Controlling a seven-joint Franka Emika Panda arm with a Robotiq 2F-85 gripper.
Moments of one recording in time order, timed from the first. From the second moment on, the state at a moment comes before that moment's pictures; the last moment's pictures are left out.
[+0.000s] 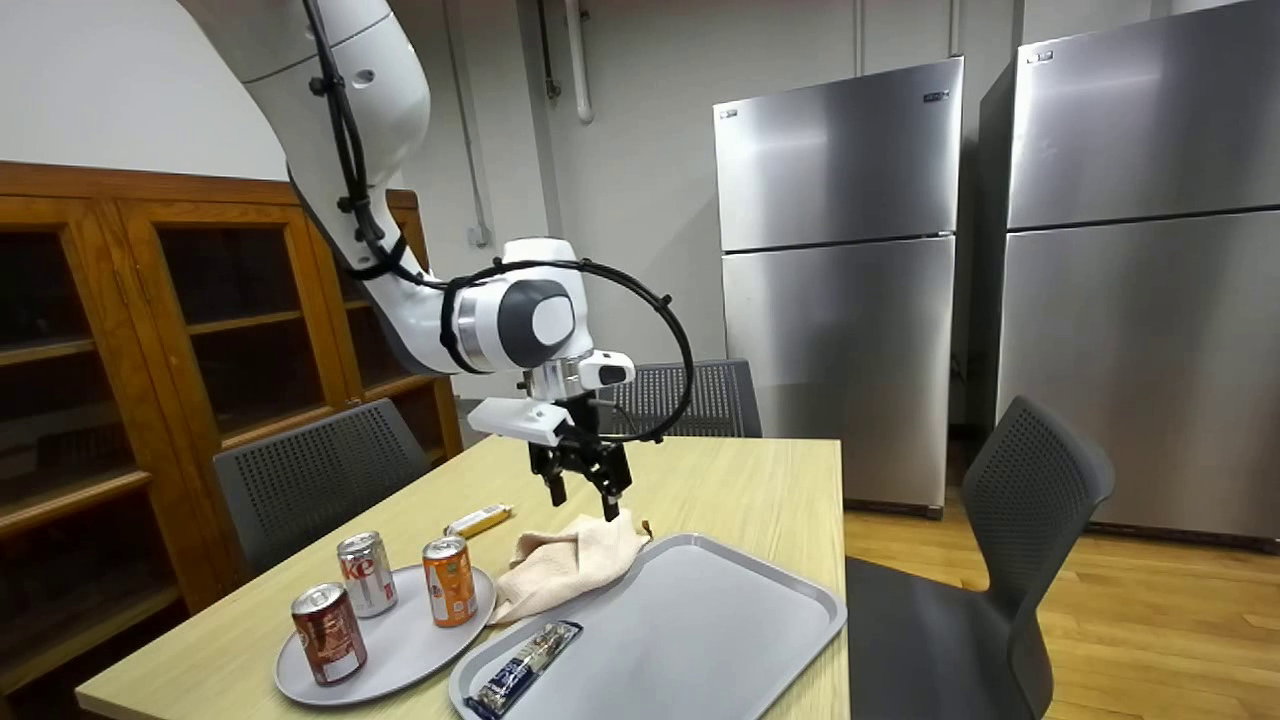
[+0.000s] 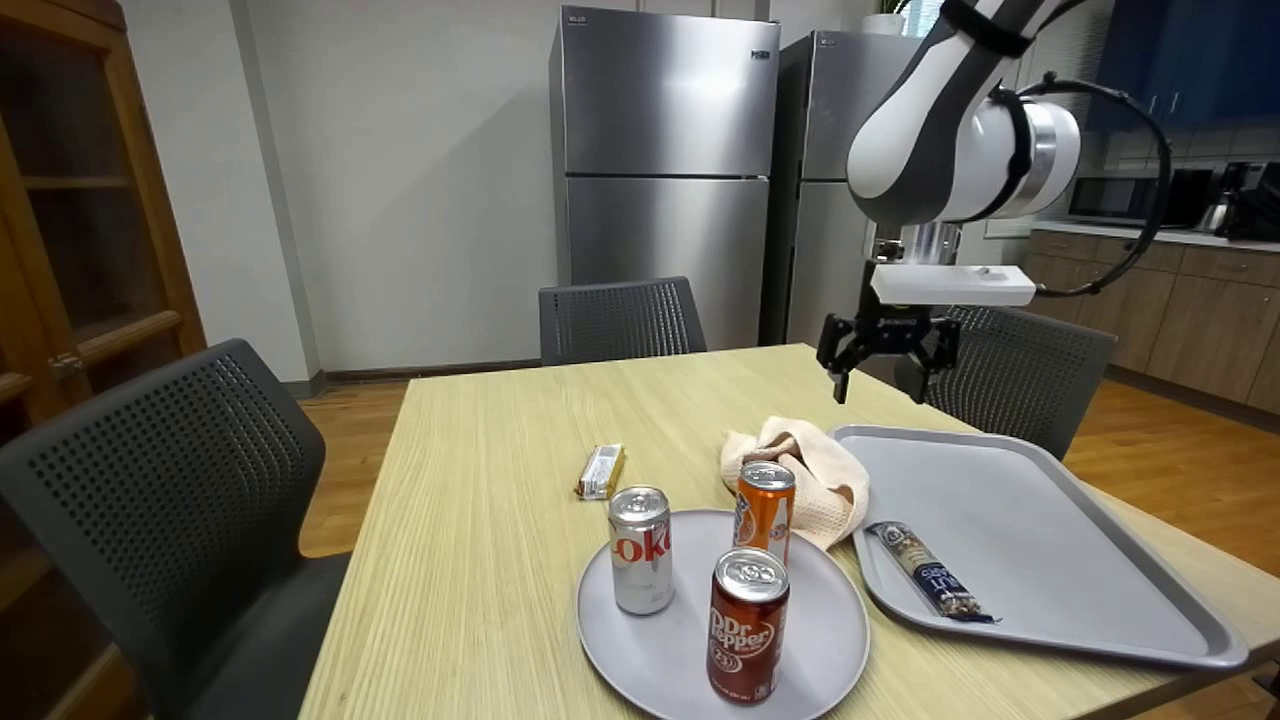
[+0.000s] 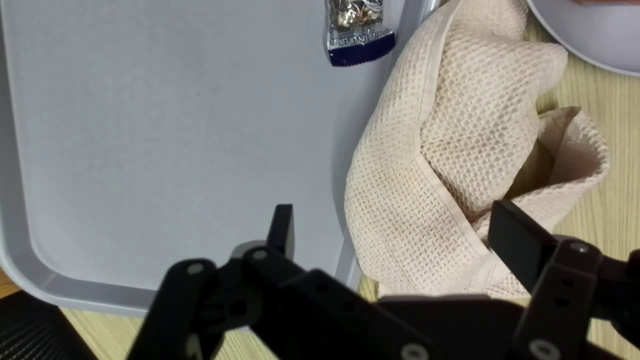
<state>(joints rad) 0.01 0.29 -0.09 -2.26 -0.01 2.62 0.19</state>
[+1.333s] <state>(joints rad) 0.03 0.20 -0.08 -2.58 -0.02 2.77 0.25</state>
